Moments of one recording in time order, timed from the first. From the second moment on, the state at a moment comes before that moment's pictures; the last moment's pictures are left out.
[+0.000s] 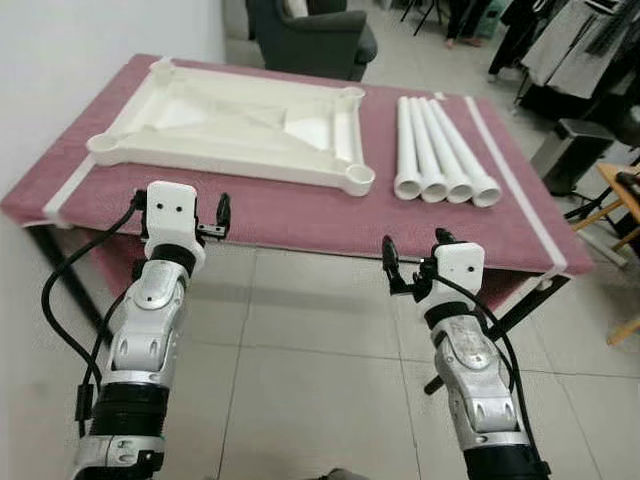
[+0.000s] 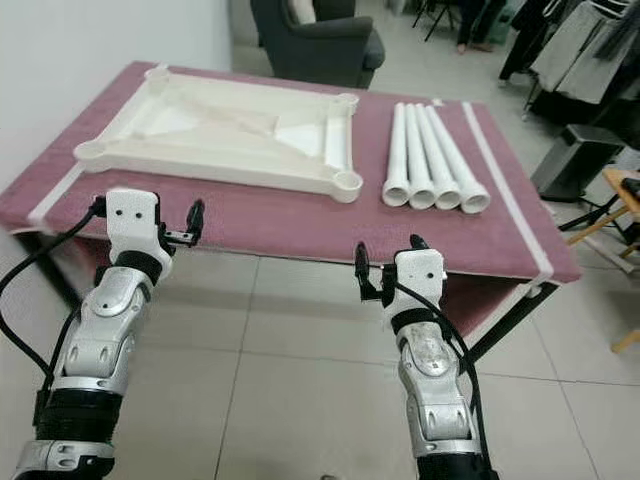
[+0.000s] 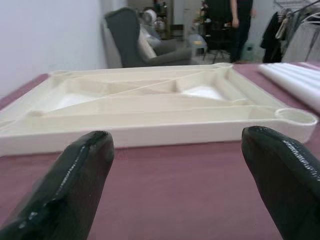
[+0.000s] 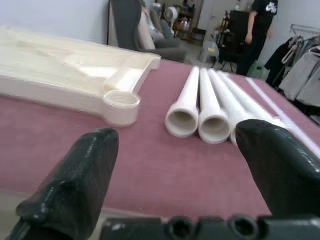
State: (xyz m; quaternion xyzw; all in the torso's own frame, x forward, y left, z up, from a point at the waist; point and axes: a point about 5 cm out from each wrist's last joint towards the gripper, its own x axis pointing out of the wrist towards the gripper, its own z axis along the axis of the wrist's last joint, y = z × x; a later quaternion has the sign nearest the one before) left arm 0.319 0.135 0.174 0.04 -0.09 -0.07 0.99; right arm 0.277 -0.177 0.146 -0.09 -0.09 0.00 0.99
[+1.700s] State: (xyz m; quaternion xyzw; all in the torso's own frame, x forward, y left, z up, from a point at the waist) left arm 0.319 0.131 0.181 0.06 -0.06 -0.11 0.99; right arm 0.297 -0.178 0.167 -0.11 -0.06 -0.03 0.99
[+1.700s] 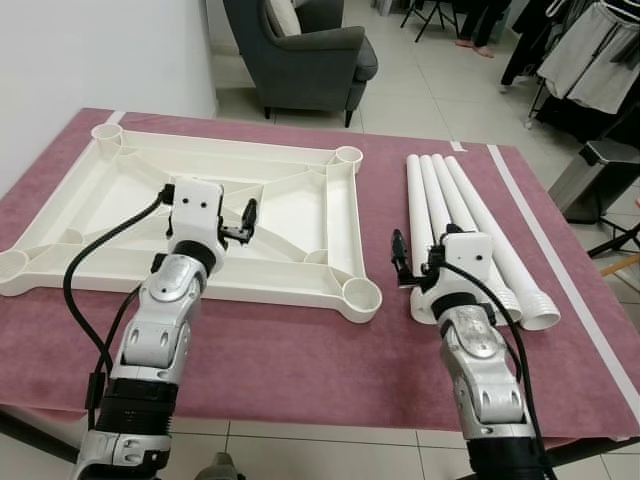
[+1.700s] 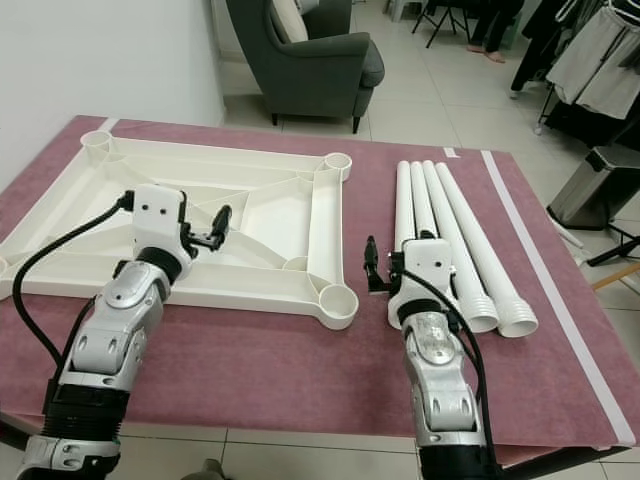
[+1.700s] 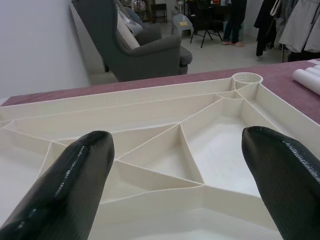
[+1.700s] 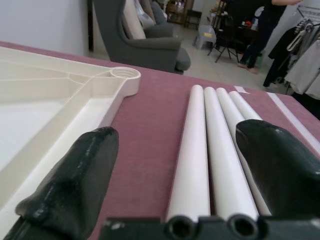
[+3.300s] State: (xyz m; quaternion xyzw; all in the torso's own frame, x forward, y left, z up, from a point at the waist) left arm 0.254 0.049 0.236 0.06 -0.10 -0.46 0.88; right arm 0.379 -0.196 0.128 0.03 0.33 0.01 0.94
